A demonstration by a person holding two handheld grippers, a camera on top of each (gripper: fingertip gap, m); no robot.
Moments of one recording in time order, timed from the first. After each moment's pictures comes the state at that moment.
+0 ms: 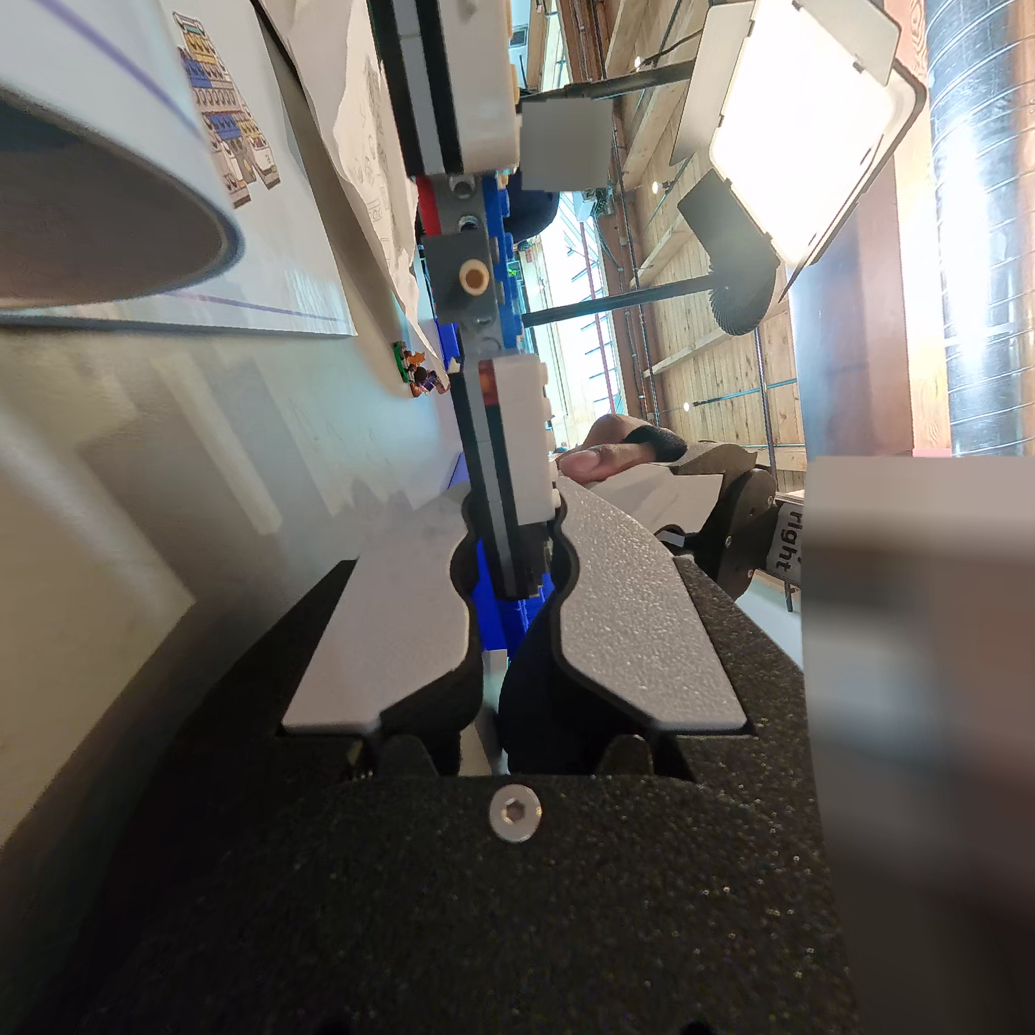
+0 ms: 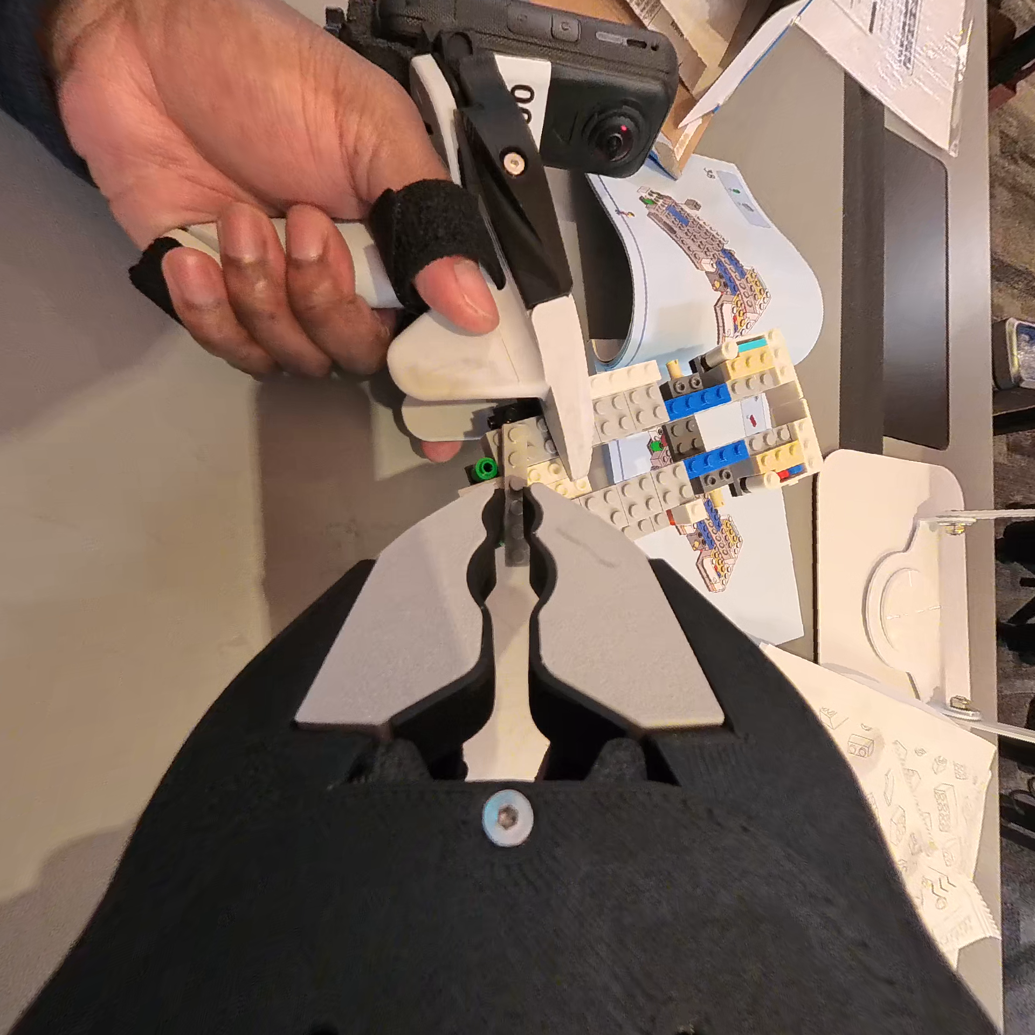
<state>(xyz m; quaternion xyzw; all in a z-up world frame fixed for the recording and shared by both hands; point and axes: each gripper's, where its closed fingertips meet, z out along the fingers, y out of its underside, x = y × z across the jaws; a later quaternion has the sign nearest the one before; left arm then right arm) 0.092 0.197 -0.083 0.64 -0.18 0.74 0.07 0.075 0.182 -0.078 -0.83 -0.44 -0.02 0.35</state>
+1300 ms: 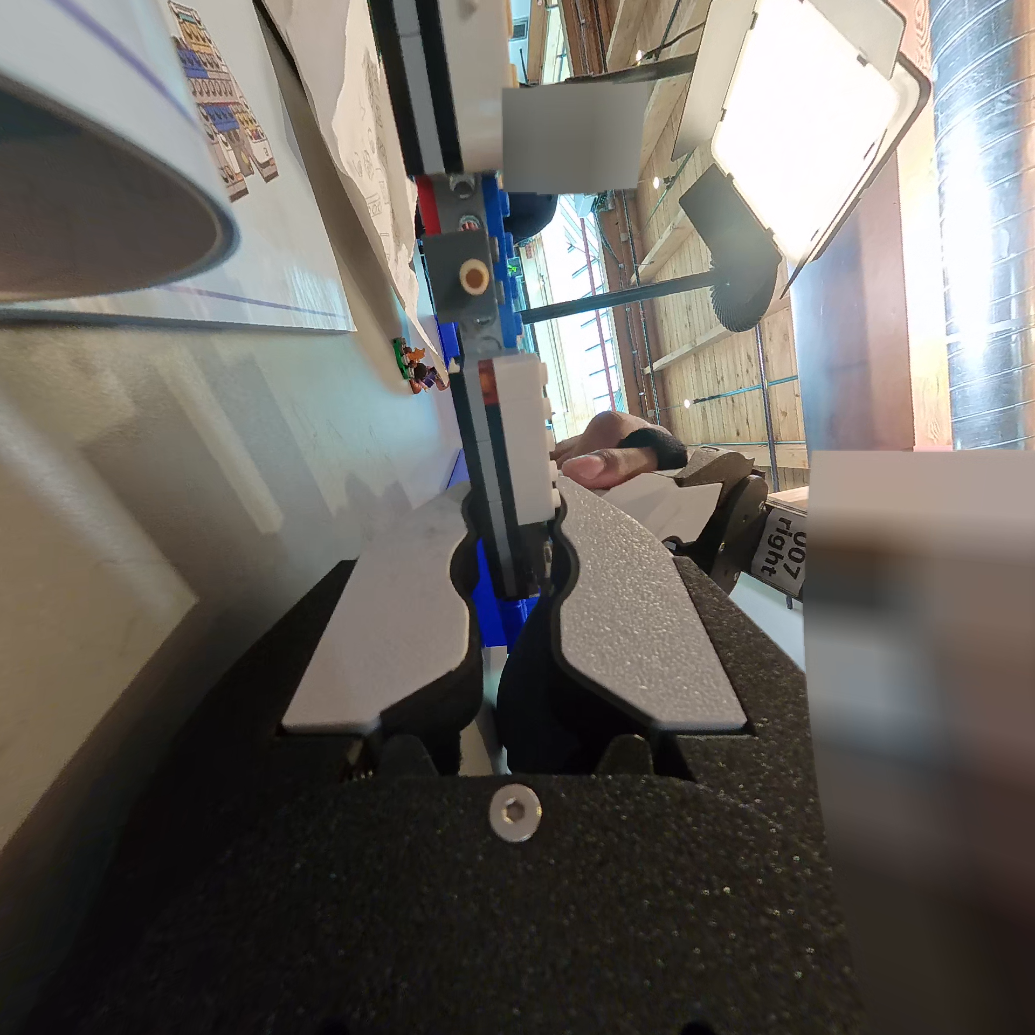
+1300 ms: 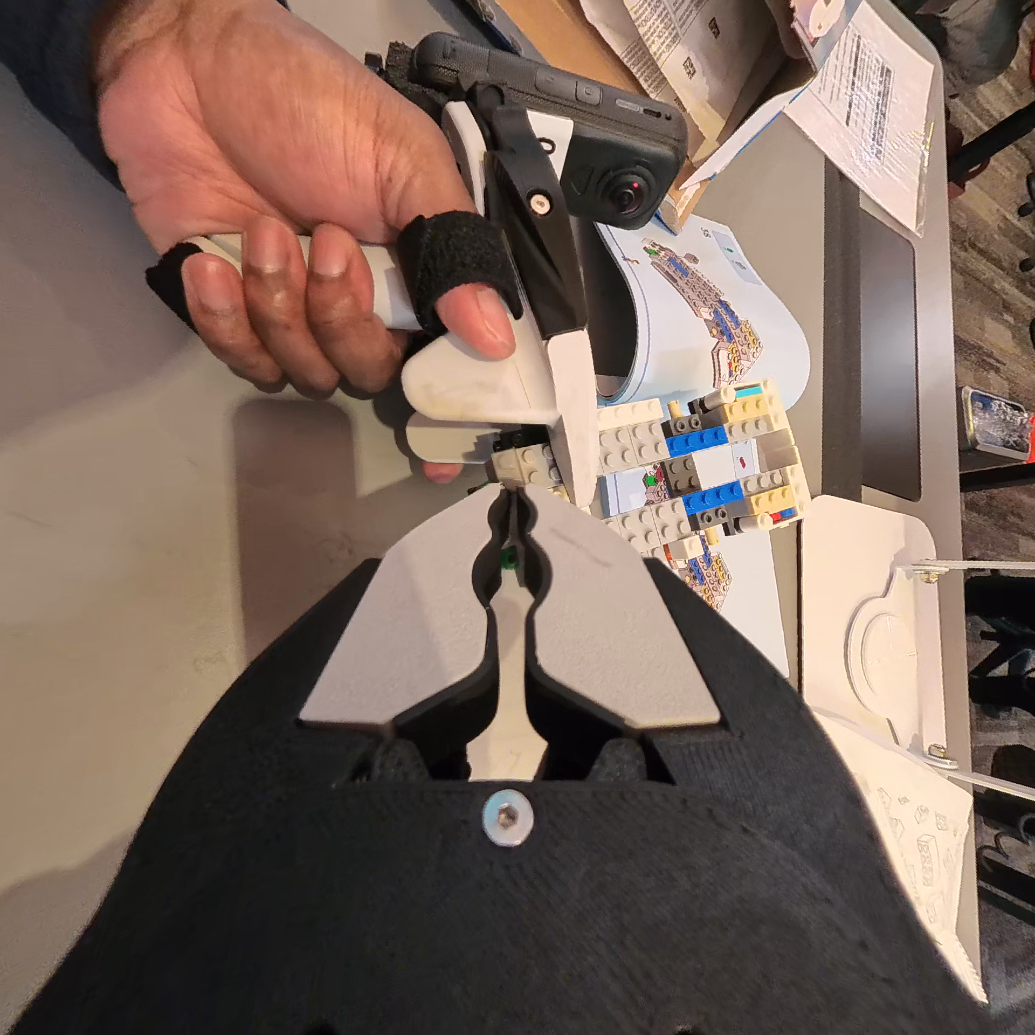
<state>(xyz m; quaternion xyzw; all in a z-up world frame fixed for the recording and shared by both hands) 0.092 0.195 -0.083 0.64 -0.18 0.74 0.07 0.067 0.186 -0.078 -0.80 -0.47 -0.02 0.38</state>
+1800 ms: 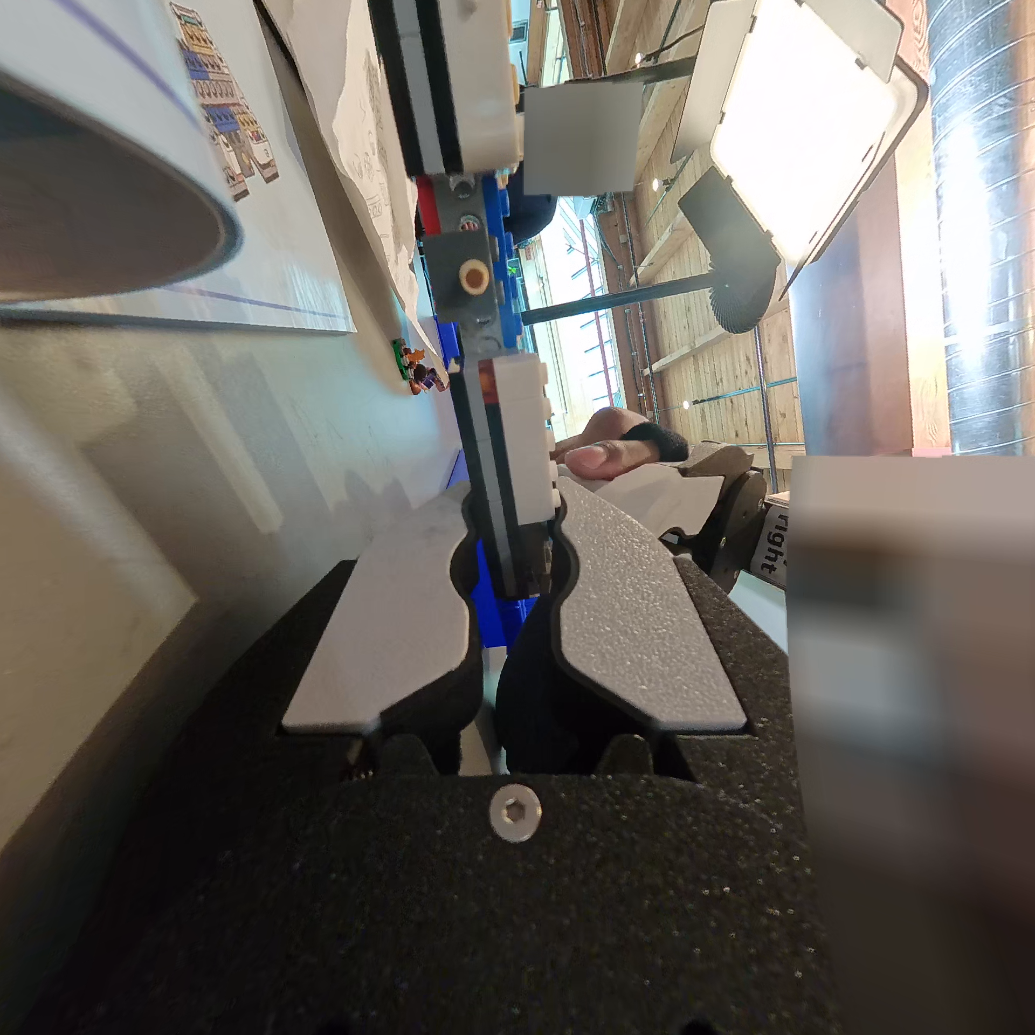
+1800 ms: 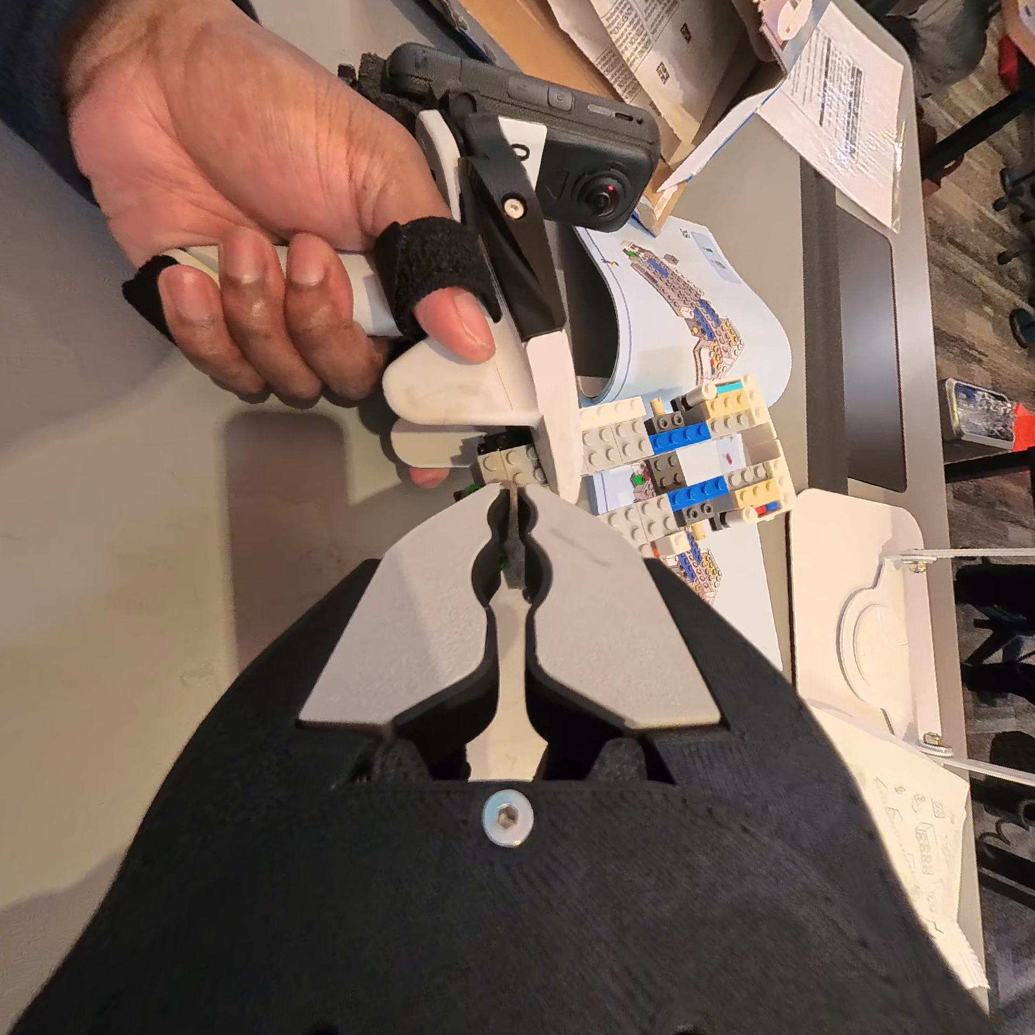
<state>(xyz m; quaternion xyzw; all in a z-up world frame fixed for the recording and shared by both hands) 0.092 0.196 -0.083 0.64 -0.18 0.74 0.07 0.069 0.190 -0.075 -0.80 -0.45 -0.02 0.39</state>
